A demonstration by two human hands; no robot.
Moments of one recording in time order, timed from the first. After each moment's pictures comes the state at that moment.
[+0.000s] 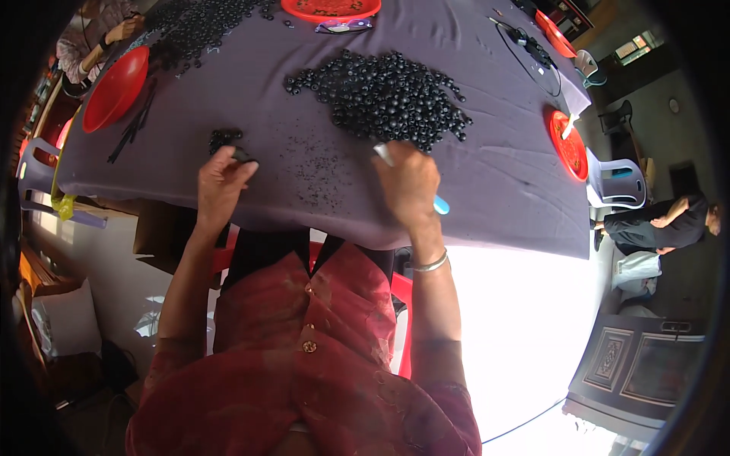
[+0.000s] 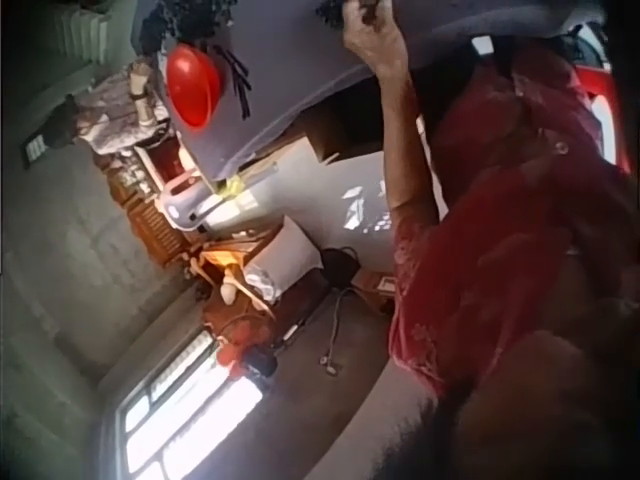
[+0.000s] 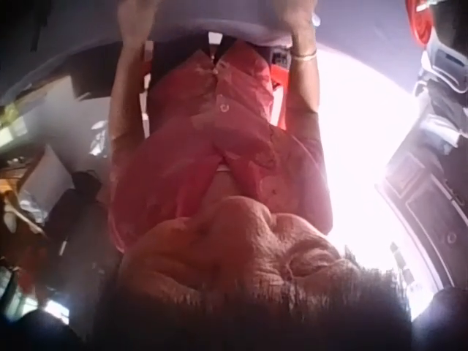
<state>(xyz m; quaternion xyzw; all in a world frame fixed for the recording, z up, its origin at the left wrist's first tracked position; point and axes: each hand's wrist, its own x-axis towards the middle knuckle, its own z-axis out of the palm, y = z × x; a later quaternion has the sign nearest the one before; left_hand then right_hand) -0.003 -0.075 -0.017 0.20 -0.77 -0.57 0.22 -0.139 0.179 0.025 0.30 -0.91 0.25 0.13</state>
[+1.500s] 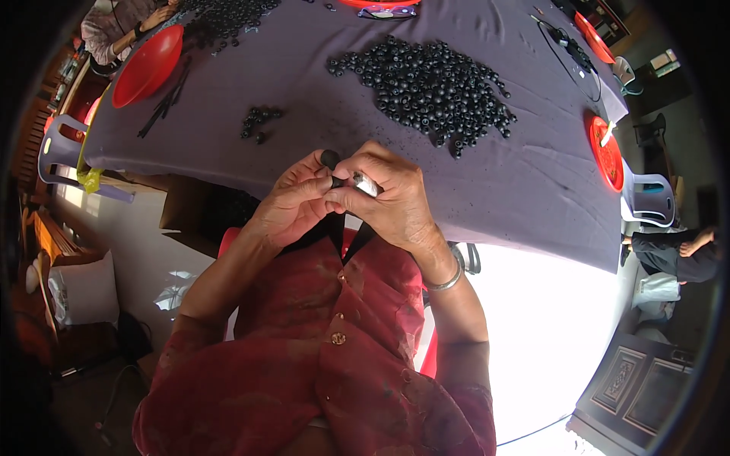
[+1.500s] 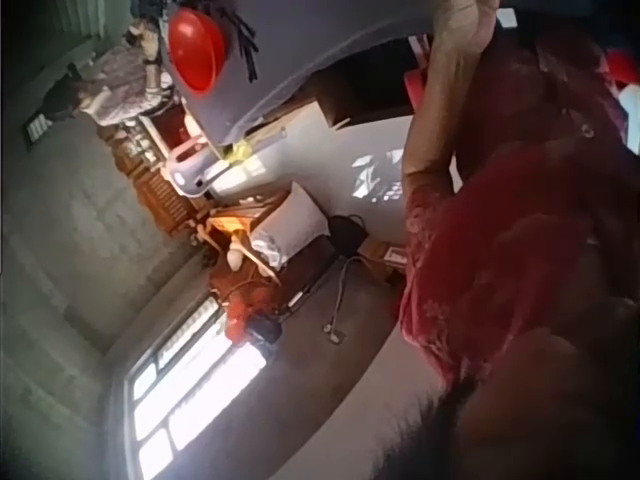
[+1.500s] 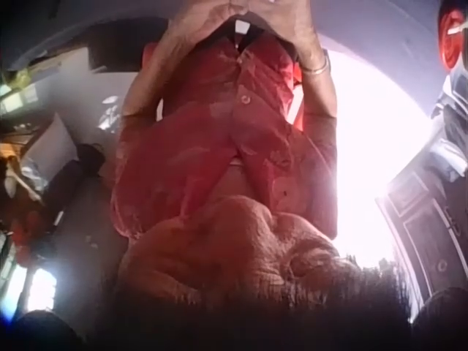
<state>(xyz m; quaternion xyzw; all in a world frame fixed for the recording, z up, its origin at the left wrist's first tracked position) 0.005 -0.009 0.006 -0.02 -0.34 -0.94 -0.02 -0.079 0.138 0.047 0.45 -0.68 0.58 -0.07</state>
